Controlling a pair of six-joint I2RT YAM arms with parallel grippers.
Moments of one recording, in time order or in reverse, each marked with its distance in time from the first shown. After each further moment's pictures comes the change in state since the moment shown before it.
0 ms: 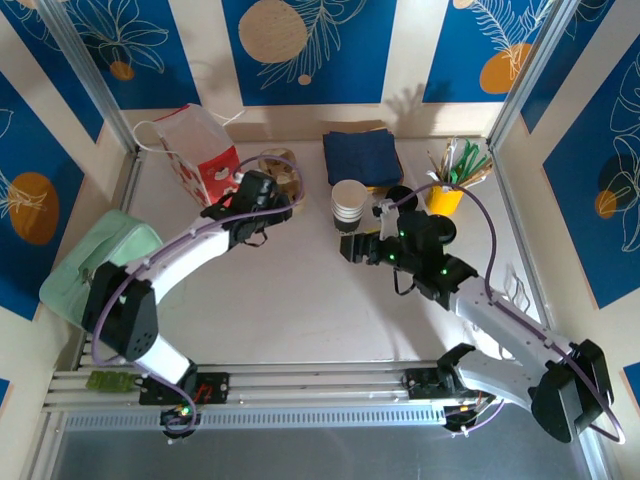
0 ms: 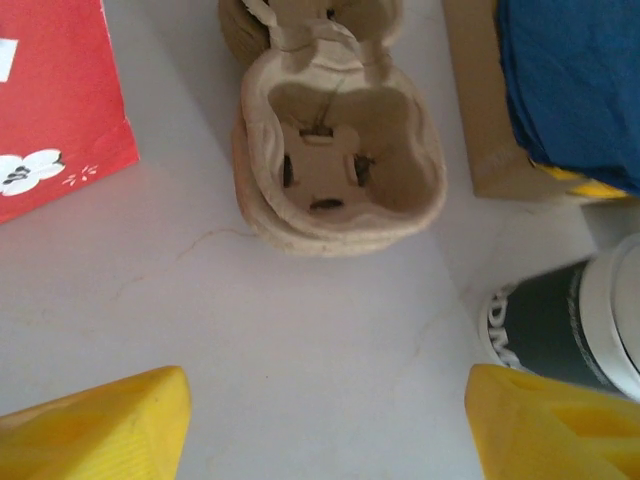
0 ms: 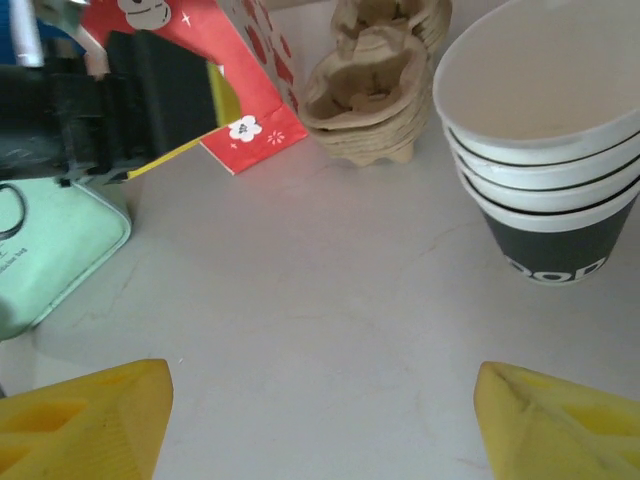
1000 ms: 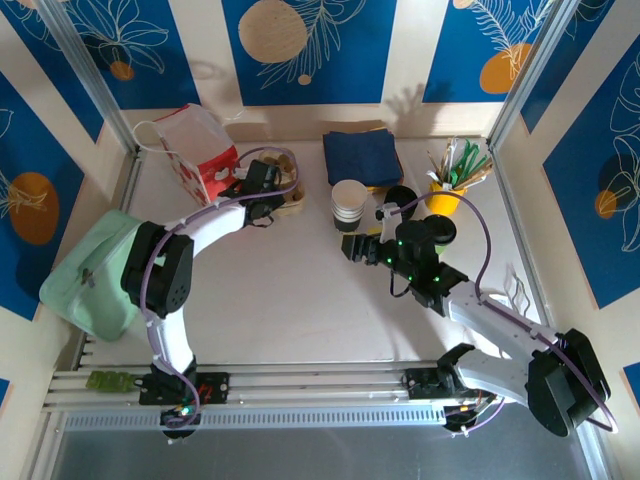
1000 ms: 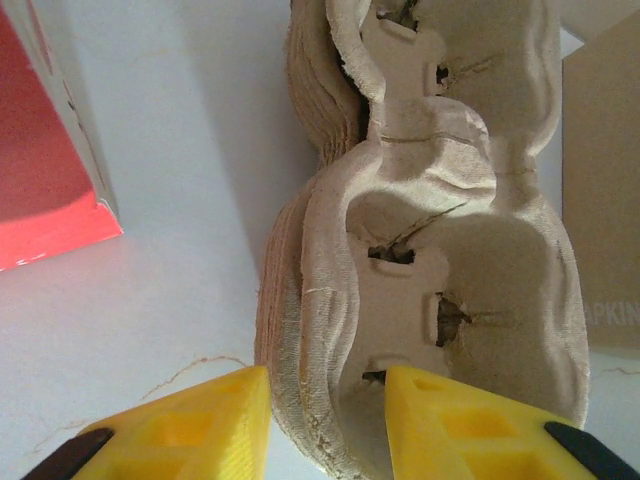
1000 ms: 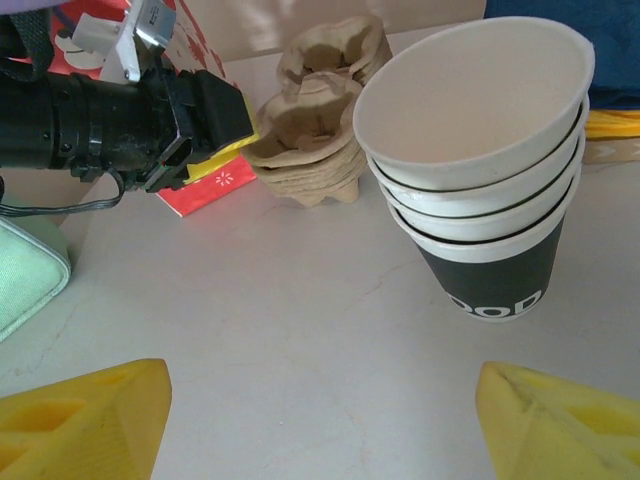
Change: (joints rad) left arm 0.103 0.303 0.147 0.124 0.015 -0.126; right arm -0.002 0.045 -0.117 0.229 0.113 -0.007
